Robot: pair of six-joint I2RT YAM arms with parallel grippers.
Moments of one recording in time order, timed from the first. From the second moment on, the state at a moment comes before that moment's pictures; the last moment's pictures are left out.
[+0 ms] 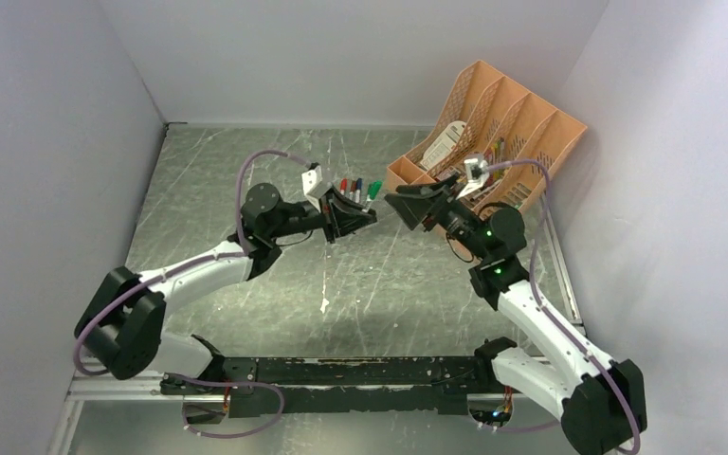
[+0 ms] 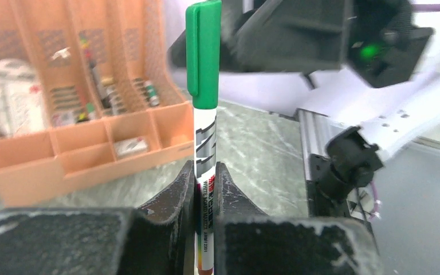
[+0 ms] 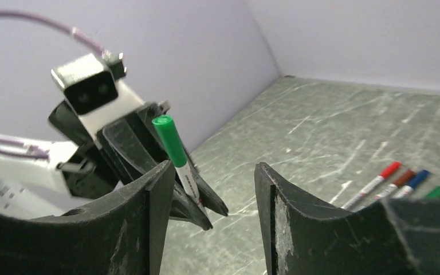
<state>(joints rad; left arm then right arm) -0.66 1.41 0.82 0.81 0.77 -0.30 0.41 0.96 0.61 0.64 -0.49 0.63</state>
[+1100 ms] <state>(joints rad) -0.46 2.07 1.29 0.12 0.03 -0.19 0.38 0.95 0.51 0.35 -0.19 0.60</state>
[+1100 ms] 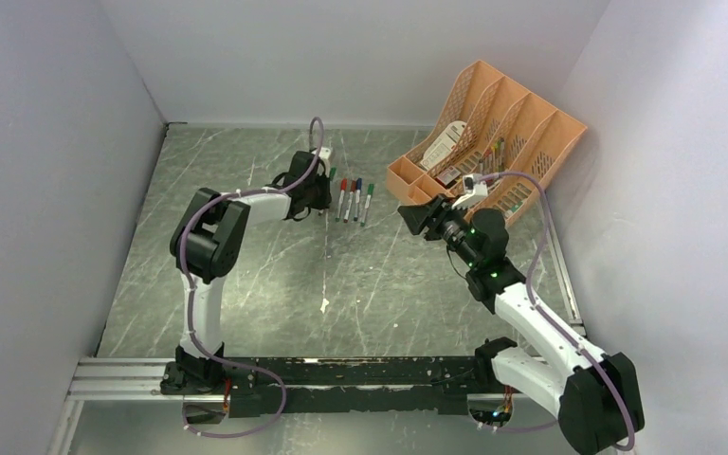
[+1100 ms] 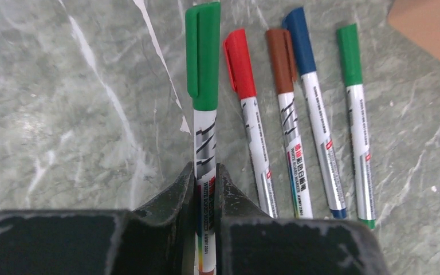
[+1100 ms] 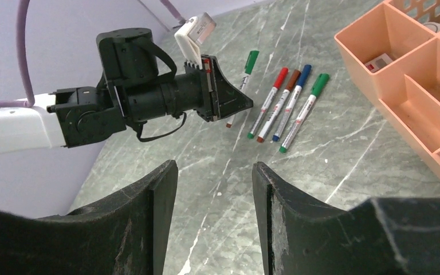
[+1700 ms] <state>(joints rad) -0.46 2.06 1.30 0.06 0.16 -0.23 0.38 1.50 0.74 0.33 -0.14 0.49</state>
